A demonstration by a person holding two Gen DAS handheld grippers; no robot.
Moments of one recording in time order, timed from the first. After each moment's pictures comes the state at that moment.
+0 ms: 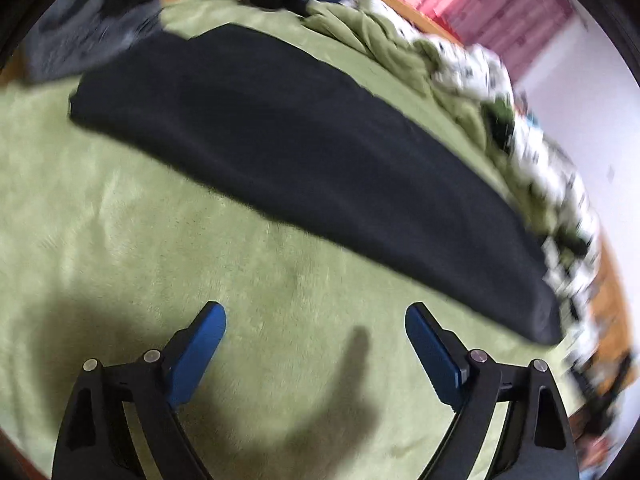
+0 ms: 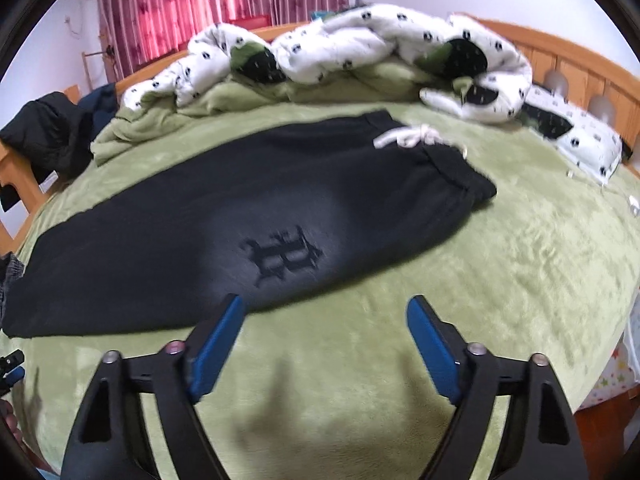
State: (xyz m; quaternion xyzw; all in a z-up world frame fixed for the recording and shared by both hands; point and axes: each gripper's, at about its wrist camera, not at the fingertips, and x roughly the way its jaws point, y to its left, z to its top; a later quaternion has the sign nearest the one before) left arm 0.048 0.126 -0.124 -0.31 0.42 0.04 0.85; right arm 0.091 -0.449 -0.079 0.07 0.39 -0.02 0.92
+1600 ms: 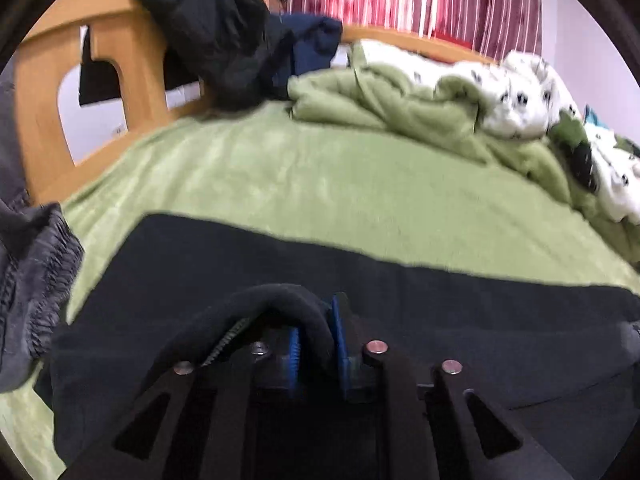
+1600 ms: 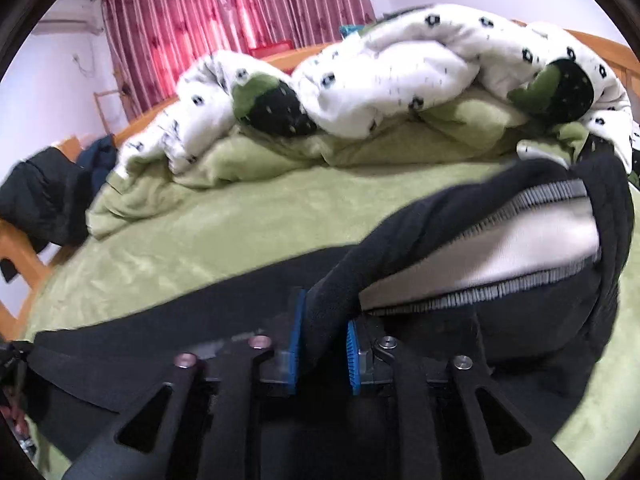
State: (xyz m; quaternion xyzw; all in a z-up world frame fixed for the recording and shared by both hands) left arm 0.315 0.141 -0.084 -0.10 0.36 0.17 0.91; right arm 0.382 -0.431 -0.079 0.11 0.34 0.04 0.93
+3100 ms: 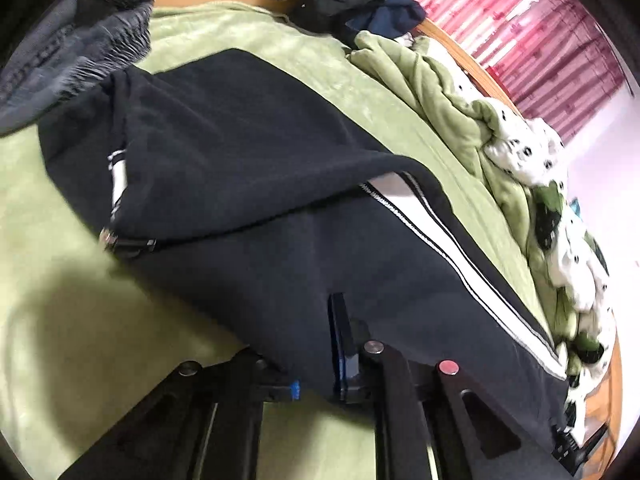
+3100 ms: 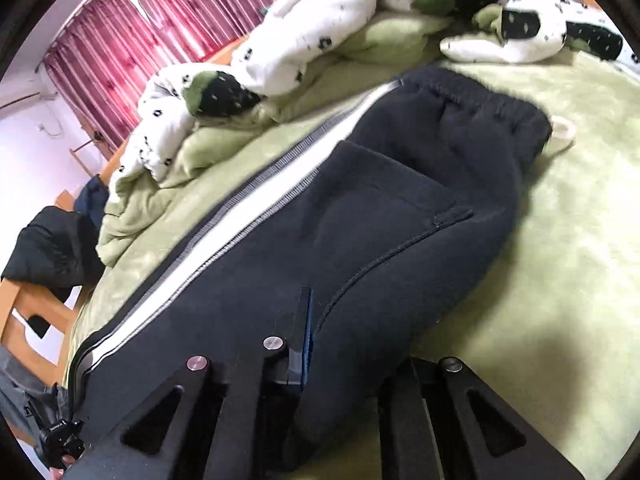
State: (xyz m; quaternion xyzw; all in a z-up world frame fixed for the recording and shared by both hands) left arm 0.172 0.158 -0.121 -0.35 0.38 0.13 0.85; right arm 0.289 -0.490 -0.119 0.26 0.36 0.02 0.90
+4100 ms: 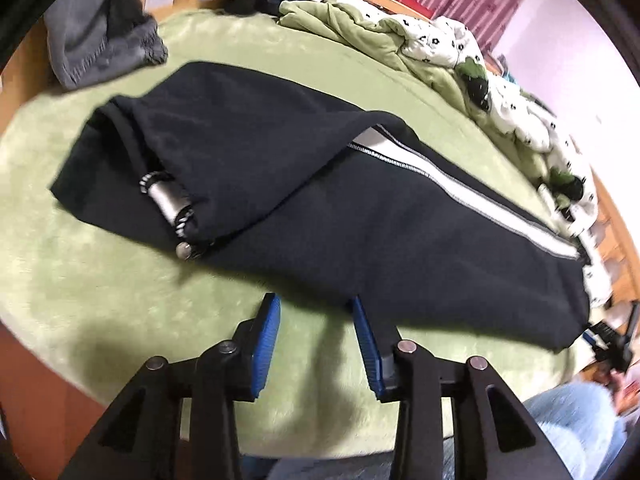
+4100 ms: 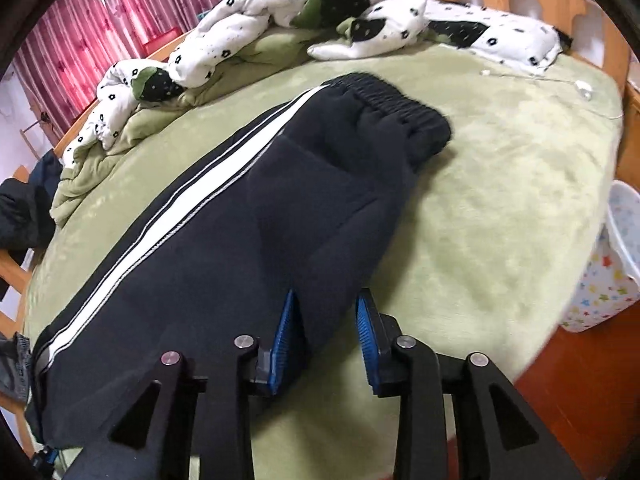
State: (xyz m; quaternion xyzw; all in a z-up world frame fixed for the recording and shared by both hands) left arm -0.048 0.093 -0.105 -0.20 0.44 0.04 0.87; right arm 0.040 -0.581 -0.097 0.20 0.42 -0.11 0.88
